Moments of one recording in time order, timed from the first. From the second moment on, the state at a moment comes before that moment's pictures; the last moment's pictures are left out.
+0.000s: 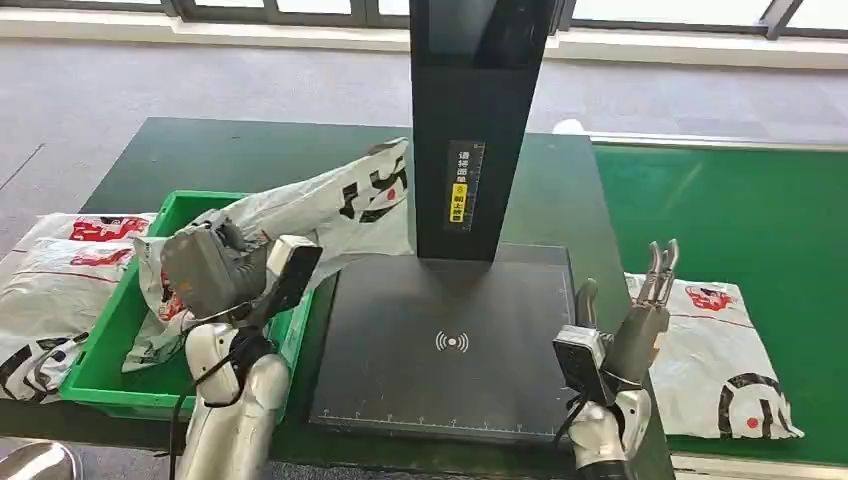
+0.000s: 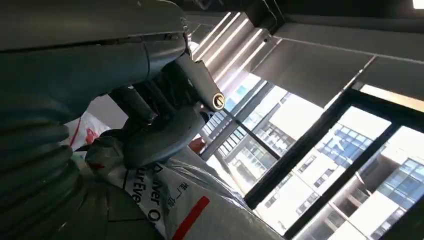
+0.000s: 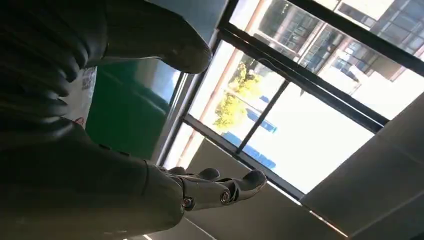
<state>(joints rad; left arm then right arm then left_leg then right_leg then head) -0.19 -0.30 0.00 -1.46 -1.37 0.70 -0.14 -0.12 0.21 -0.06 -1.29 0.48 -0.70 -0.70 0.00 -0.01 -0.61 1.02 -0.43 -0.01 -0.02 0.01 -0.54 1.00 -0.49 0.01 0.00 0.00</state>
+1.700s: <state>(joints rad) -0.09 -0.30 0.37 -1.40 -1.47 0.70 -0.02 -0.10 0.20 -0.06 -1.30 0.48 -0.69 -0.70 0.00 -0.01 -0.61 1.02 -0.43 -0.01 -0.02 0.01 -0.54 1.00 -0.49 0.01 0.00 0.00</state>
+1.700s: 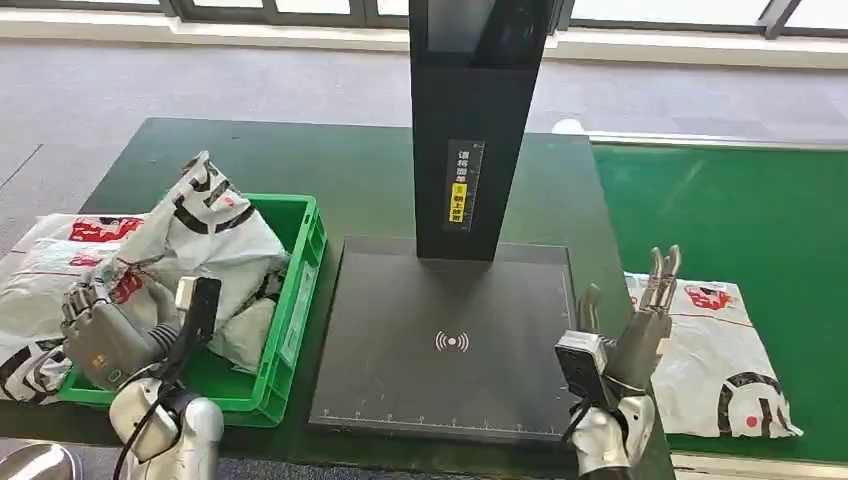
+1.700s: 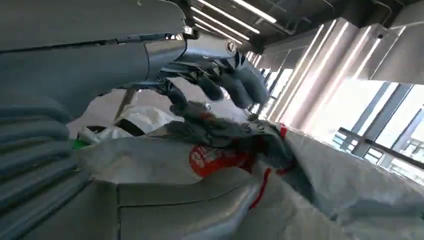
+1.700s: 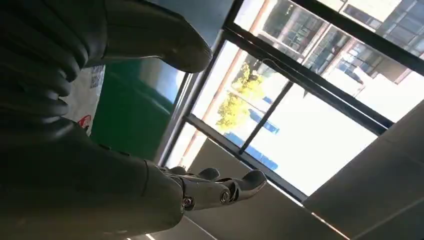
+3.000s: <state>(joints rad) -0.07 -0.29 0.18 -1.59 -0.19 0.53 -0.70 -0.23 0.23 -0.38 -1.14 1.04 -0.70 -0.70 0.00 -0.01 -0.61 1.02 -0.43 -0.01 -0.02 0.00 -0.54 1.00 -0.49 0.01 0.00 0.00</state>
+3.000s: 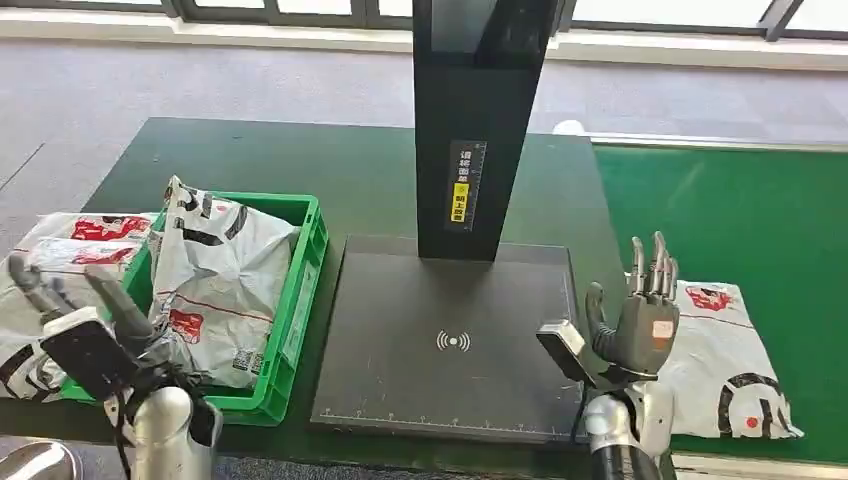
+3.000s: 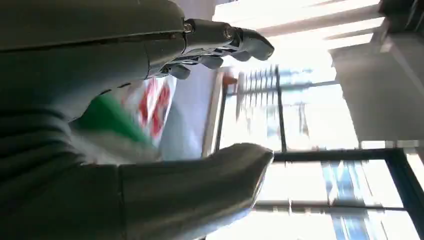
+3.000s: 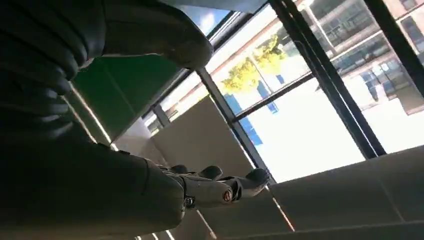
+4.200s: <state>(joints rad) -0.05 -0.29 0.04 -1.57 0.06 -0.11 -0.70 -0.51 0.17 -1.11 -0.71 1.31 -0.70 -0.65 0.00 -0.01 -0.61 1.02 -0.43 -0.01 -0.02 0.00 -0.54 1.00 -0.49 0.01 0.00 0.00</state>
